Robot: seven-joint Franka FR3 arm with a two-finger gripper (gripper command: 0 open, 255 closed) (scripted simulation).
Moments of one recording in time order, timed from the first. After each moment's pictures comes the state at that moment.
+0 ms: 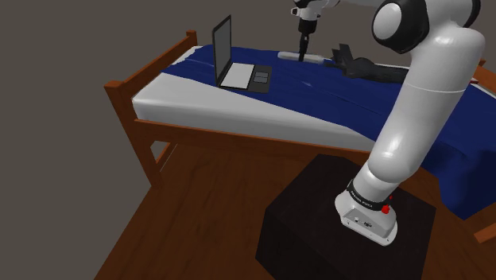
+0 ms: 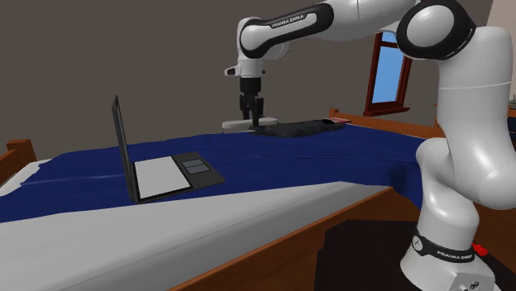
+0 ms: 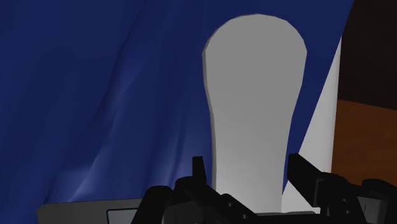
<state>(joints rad) -0.08 0.16 -0.47 -1.61 0.05 1.77 -1.11</state>
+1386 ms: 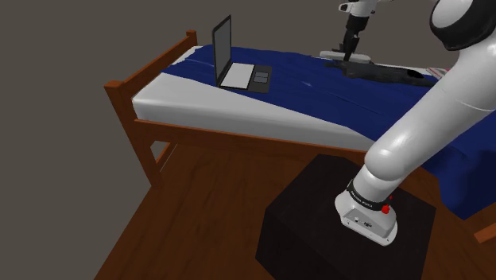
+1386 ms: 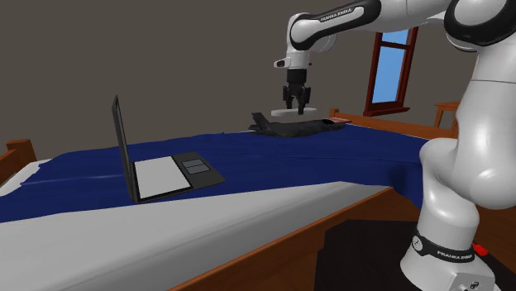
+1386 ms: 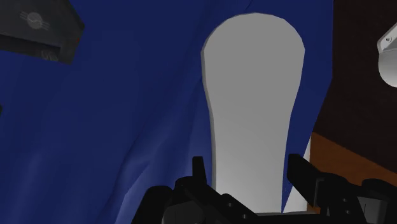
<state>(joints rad) -0.19 -0.15 -0.58 -1.86 -0.10 1.75 -1.31</state>
